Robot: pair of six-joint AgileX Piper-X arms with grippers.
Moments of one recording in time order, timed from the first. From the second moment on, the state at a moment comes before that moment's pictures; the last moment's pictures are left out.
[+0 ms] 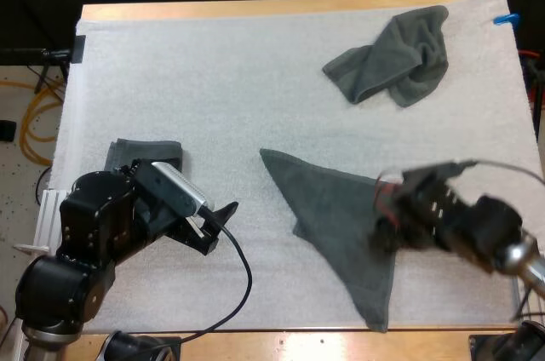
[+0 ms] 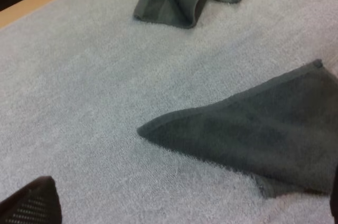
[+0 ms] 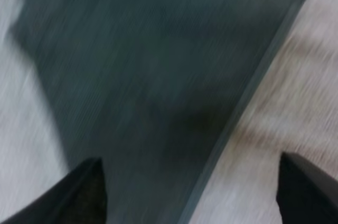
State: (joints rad) left arm -0.28 0.69 -0.91 0.96 0.31 -1.54; right arm 0.70 1.11 -0.88 1.06 0.08 -1.41
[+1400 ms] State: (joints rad) left arm -0.28 0.69 -0.91 0.96 0.33 -1.54; right arm 0.38 1.66 -0.88 0.69 0.03 -1.66
